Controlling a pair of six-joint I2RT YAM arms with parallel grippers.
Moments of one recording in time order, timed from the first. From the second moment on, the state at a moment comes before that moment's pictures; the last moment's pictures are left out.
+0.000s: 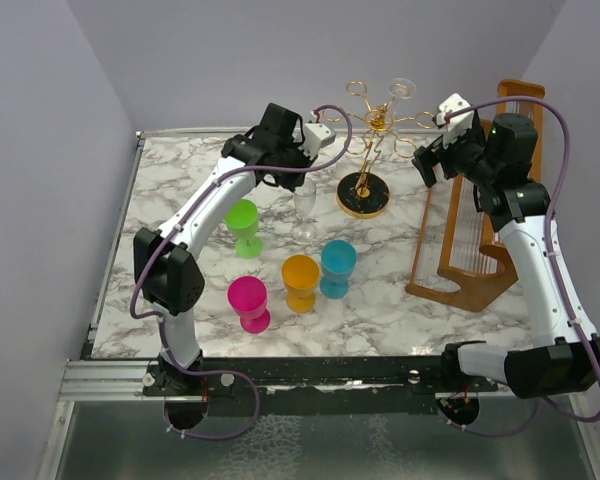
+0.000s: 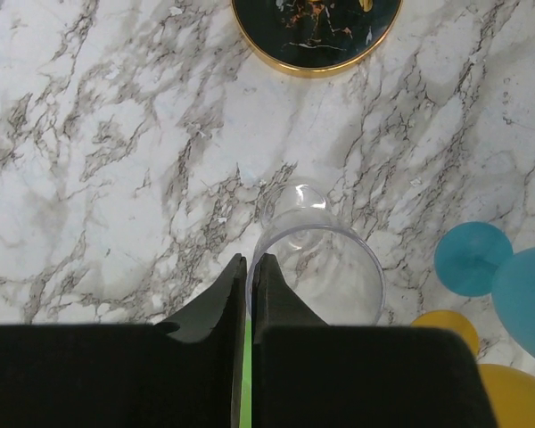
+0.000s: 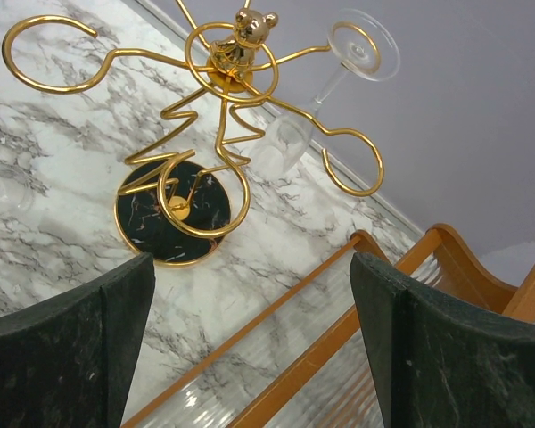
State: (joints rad) left arm -0.52 1.86 1.88 -0.83 0.23 0.30; right arm 0.09 1.25 1.40 -0.44 -0.35 -0.51
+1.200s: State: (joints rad) left arm -0.04 1.37 1.87 -0.44 0.45 -0.22; right arm 0.05 1.36 1.66 -0.41 -0.36 -0.29
